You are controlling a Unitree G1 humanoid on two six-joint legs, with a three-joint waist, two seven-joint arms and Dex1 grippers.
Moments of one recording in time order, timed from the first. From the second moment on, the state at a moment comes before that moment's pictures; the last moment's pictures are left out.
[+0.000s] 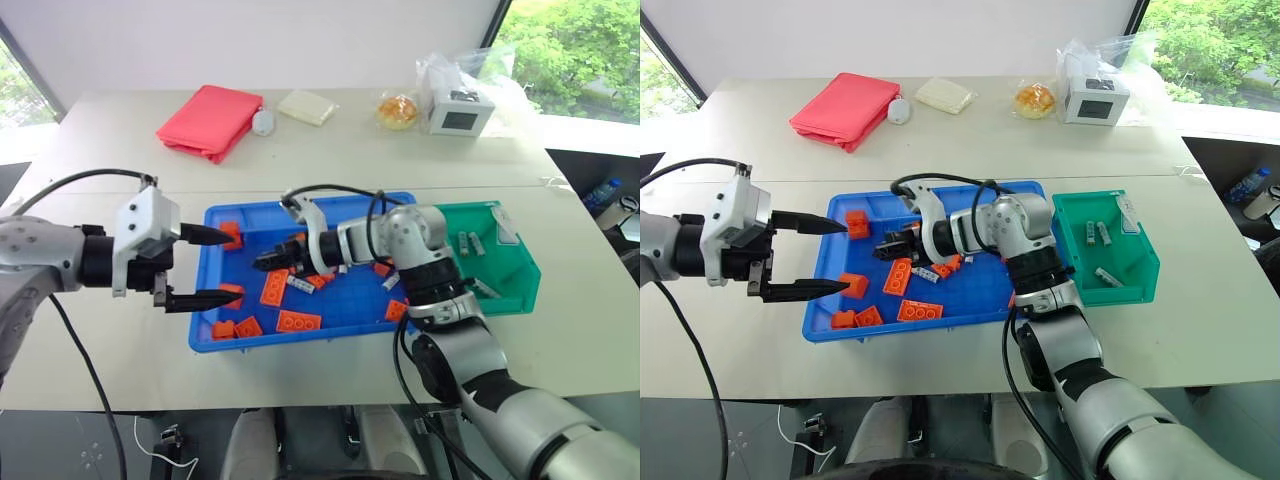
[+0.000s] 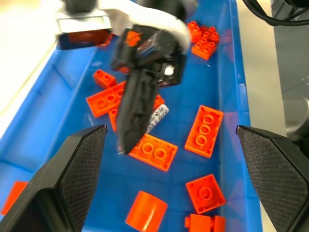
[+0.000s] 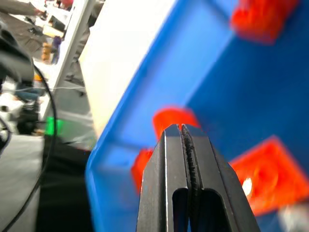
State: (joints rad) left arm -0.27 1.09 0.21 -0.43 -0.68 0.64 -1.19; right arm -0.98 -0.03 0.14 0.31 0.63 1.32 0.50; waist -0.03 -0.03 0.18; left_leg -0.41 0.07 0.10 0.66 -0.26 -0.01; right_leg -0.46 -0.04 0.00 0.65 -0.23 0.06
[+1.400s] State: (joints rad) left arm -0.31 1.06 0.14 -0.37 -0.62 0.59 -1.22; right arm -0.84 -0.44 0.66 -0.04 0.18 0.88 0.92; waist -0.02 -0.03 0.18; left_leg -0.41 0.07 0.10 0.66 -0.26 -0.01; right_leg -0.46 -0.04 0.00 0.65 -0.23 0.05
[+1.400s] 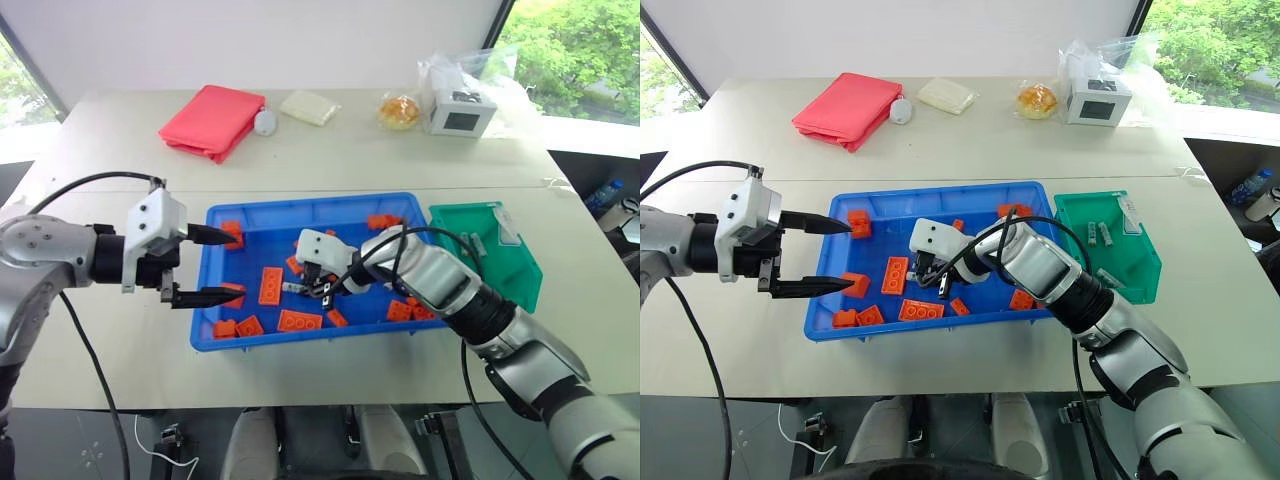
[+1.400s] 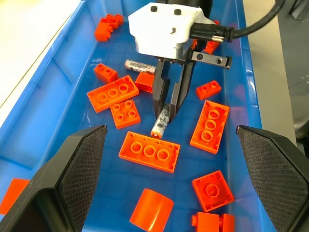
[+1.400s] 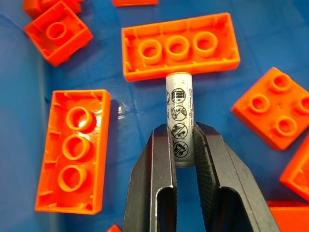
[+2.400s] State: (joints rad) left arm -0.48 0.90 0.02 -0.24 -0.59 0.55 -1.22; right arm -0.45 -1.06 -0.18 -0.23 0.41 1.20 0.87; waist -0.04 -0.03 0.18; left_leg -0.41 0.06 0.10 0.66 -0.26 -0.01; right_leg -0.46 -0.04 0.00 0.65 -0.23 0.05
